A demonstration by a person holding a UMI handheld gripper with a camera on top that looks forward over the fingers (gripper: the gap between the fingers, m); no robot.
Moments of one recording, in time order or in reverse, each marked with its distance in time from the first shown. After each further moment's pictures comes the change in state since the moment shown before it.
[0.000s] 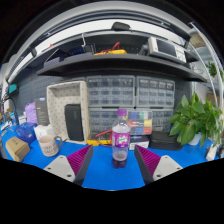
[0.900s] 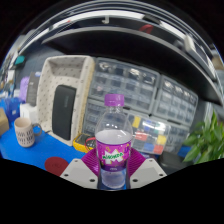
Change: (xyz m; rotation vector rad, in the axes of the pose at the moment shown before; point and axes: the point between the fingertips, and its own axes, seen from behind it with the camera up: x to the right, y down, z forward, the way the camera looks) arm 0.045 0.039 0.162 0.030 -0.015 -0.269
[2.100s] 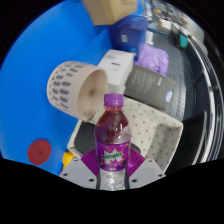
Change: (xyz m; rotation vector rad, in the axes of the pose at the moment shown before) arm -0.222 -0.097 0.044 0.119 -0.079 -1.726
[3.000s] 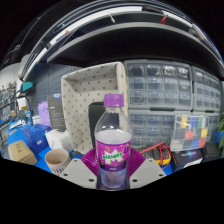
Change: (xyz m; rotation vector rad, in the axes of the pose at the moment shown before) arm -0.049 0.062 -0.036 0.165 -0.112 1.968
